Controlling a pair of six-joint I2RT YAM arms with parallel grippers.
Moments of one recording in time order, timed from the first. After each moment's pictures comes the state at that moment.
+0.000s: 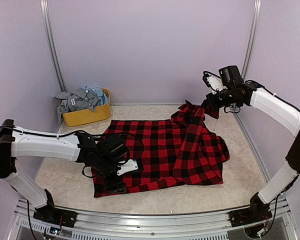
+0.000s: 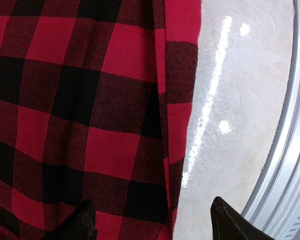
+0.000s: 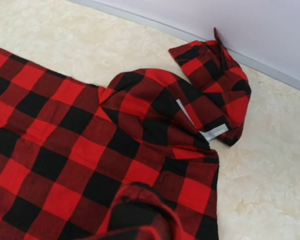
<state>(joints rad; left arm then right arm) -1.01 1.54 0.97 -0.68 0.10 0.27 0.38 1.56 1.48 -0.60 0.02 -0.09</state>
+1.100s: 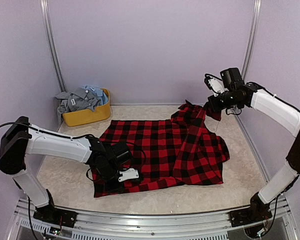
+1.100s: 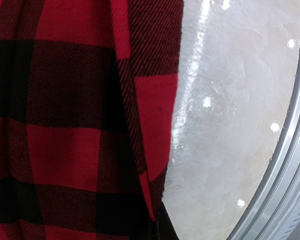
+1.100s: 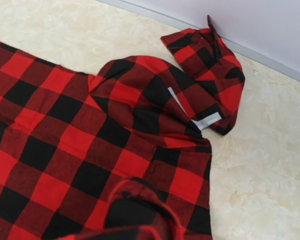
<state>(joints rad) -1.00 1.68 0.97 -0.71 0.18 0.32 0.36 1.56 1.45 -0.60 0.03 -0.11</state>
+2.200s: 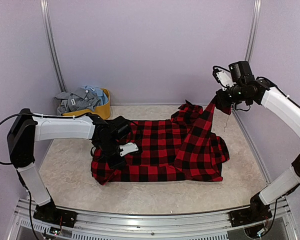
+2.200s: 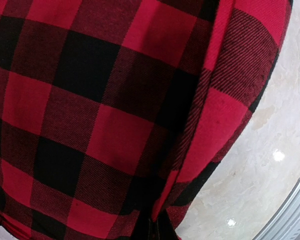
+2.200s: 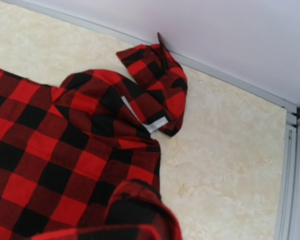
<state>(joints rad) -0.81 1.78 1.23 -0.85 0.10 0.35 0.36 1.45 1.49 -0.68 0.15 -0.14</state>
